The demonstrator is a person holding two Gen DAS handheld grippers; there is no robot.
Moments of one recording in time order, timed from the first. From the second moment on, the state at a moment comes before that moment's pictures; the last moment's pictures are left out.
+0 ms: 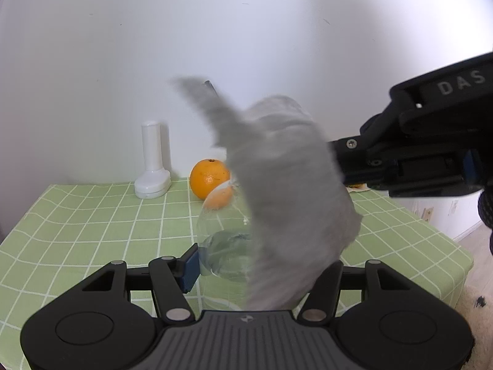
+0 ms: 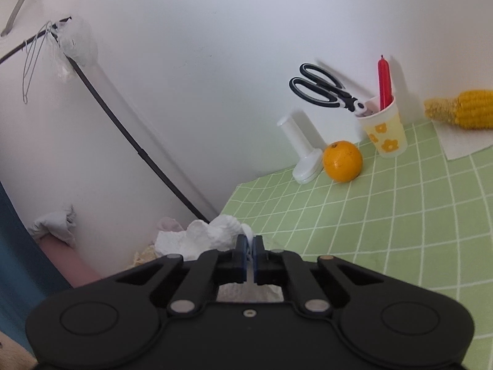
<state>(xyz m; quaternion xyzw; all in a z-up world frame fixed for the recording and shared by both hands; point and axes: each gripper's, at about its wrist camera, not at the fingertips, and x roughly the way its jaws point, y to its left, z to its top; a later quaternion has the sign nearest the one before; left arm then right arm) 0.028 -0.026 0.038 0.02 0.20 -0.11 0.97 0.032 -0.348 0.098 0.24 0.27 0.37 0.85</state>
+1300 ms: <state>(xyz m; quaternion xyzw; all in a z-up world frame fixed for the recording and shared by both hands) -0.005 -0.139 0.065 0.04 0.19 -0.09 0.98 0.068 -0.382 0.079 0.30 0.25 0.27 0.88</state>
